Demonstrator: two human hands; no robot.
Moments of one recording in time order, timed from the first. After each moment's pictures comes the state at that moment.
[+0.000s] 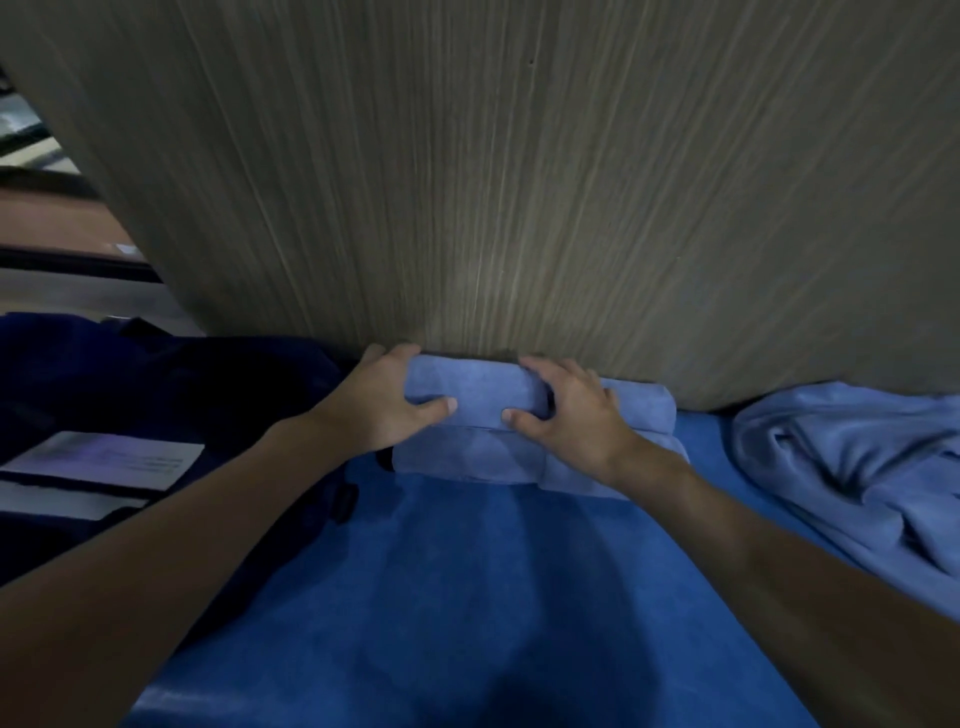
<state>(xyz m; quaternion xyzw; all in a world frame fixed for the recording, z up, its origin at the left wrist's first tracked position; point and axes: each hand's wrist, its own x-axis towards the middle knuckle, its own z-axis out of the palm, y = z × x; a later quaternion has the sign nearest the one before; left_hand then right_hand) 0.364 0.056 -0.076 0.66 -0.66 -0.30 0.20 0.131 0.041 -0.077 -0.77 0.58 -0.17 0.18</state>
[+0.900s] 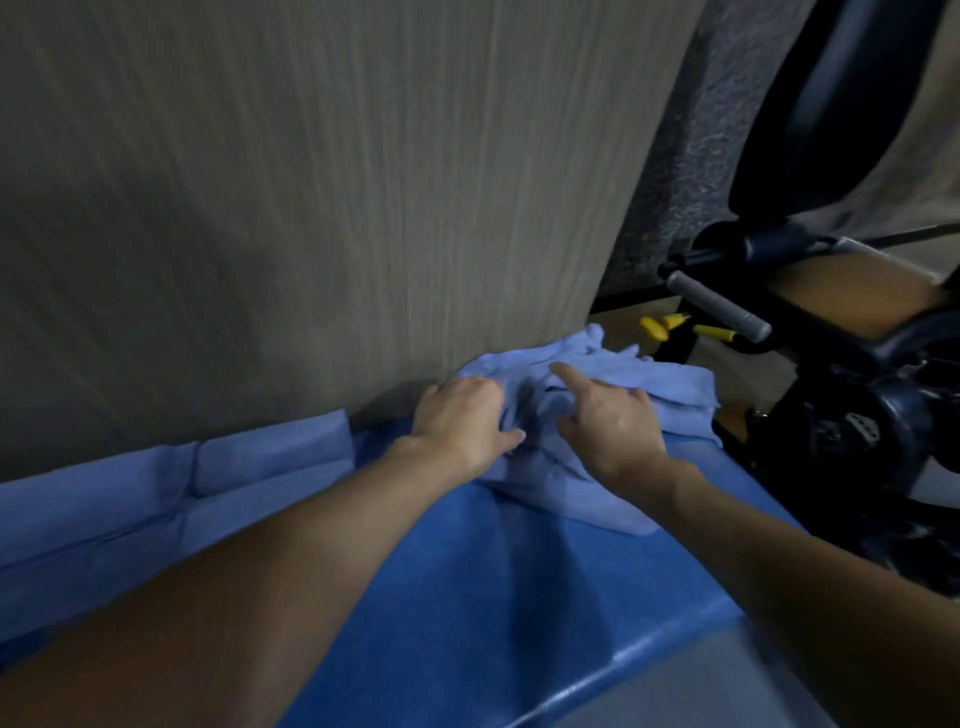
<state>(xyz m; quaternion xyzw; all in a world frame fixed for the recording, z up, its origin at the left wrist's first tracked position) -0.039 0.052 -0.048 0.47 -0.88 -0.07 0.10 -0.197 0.115 -0.057 -0.62 0.78 -0.12 -0.04</state>
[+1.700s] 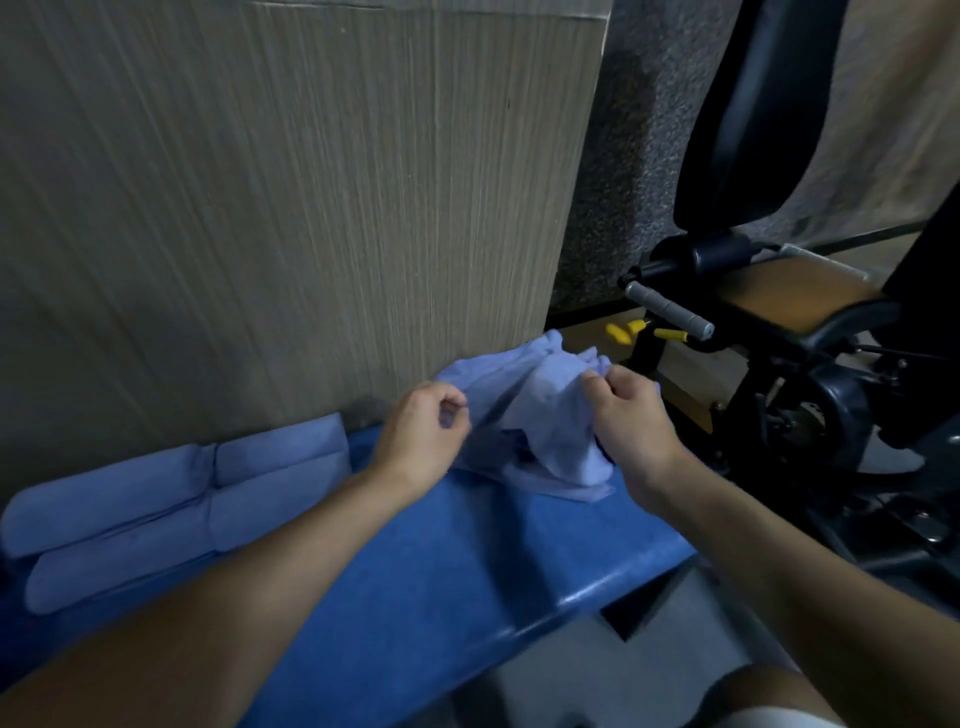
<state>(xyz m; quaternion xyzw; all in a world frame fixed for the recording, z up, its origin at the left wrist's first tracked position) -0.008 0.105 -0.040 0.43 -0.78 -0.26 0.38 -0.182 0.210 0.010 -0.38 0.69 -0.56 0.26</state>
